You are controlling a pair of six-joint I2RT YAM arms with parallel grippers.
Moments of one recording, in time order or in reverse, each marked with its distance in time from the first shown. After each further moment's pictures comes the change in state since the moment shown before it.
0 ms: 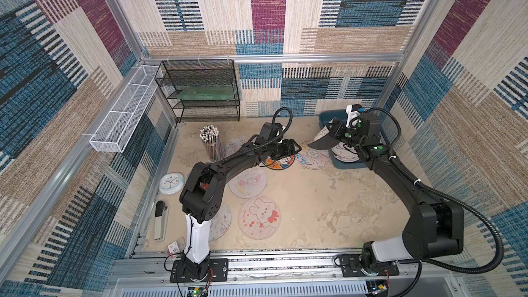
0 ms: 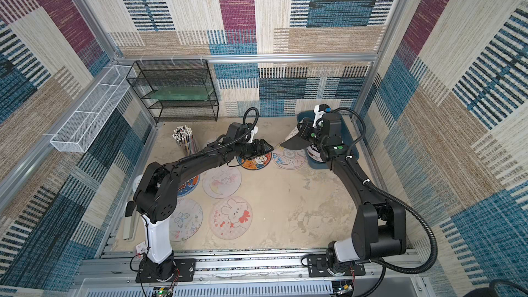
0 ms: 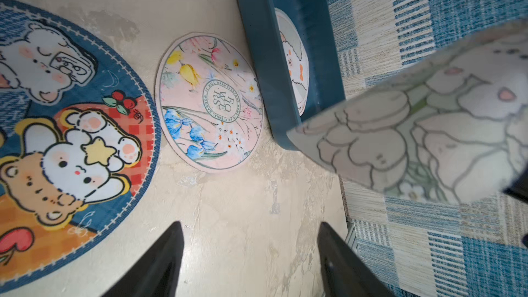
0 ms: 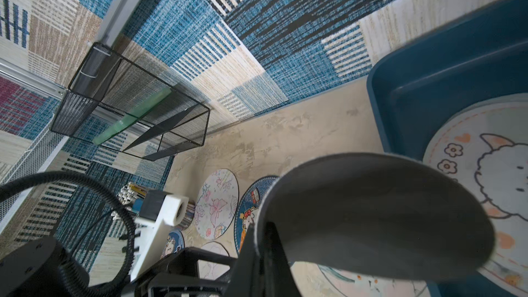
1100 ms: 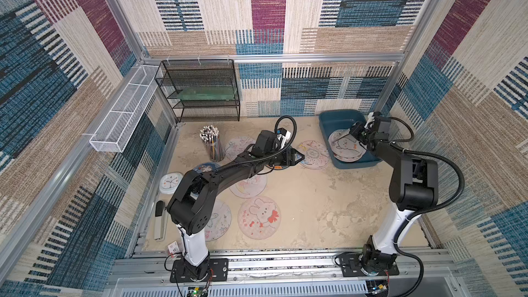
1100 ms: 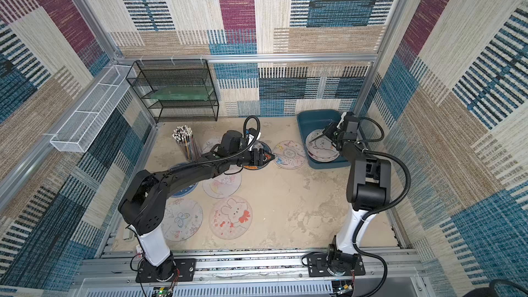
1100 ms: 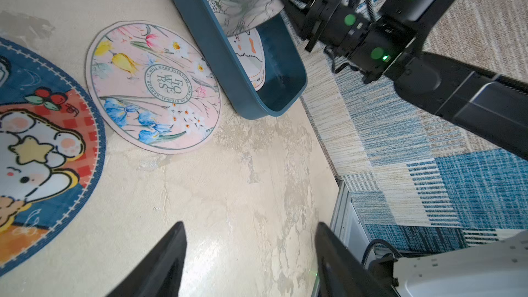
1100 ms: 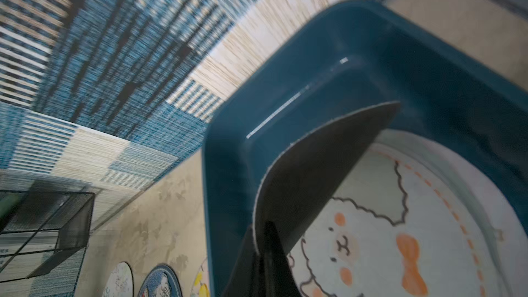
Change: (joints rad) left arm -0.032 -0.125 -0.202 0.180 0.103 0.126; right arm -0.288 0.464 0.098 0.155 0.000 0.014
